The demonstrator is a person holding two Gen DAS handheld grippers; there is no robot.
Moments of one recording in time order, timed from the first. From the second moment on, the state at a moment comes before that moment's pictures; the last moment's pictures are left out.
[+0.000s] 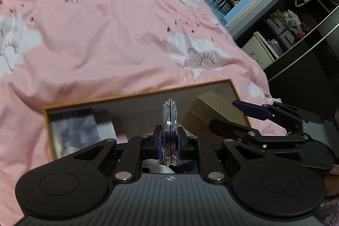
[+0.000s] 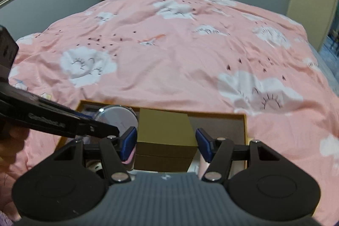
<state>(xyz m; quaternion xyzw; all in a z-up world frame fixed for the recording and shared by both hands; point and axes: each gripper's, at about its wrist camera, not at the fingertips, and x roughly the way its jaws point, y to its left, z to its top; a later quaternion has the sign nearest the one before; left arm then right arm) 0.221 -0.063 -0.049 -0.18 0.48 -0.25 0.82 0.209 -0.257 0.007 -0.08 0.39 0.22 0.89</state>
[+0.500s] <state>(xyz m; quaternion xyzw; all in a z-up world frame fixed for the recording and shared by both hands) 0.243 -0.093 -0.095 -0.14 0.52 -0.21 0.81 0.231 -0.256 -0.042 -0.10 0.40 0.19 0.89</state>
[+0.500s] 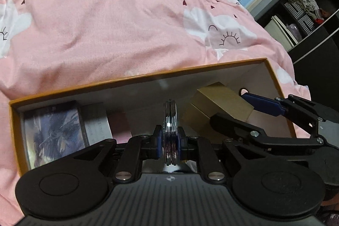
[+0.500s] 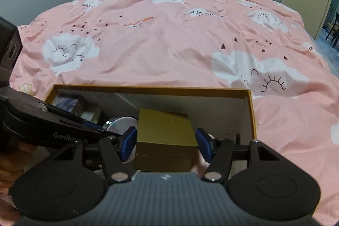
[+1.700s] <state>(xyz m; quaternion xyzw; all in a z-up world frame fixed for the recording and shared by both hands) 0.248 -0.106 -0.107 -0.11 0.52 -0.22 0.82 0.226 -0.261 -0.034 -0.12 0.38 0.19 0.90</state>
